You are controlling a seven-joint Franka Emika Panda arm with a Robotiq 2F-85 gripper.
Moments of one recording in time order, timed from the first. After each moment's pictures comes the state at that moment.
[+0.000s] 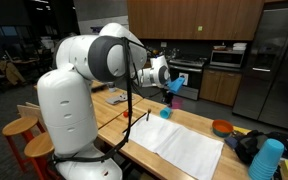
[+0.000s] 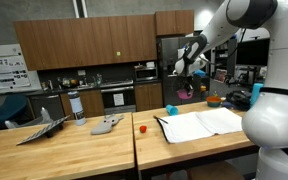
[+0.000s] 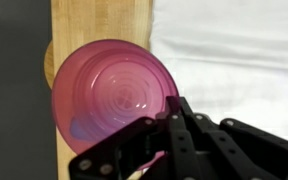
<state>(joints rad) -0.04 0.02 0.00 -2.16 -0.29 2.41 -1.32</state>
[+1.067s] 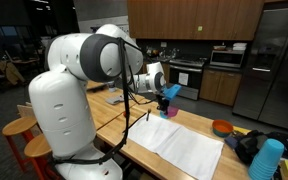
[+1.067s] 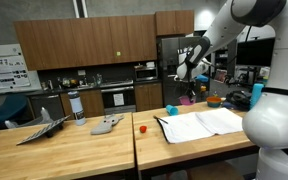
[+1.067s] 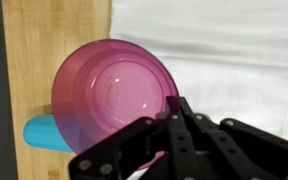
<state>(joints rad) -0.03 -0.03 0.00 -2.29 -0.30 2.41 -1.28</state>
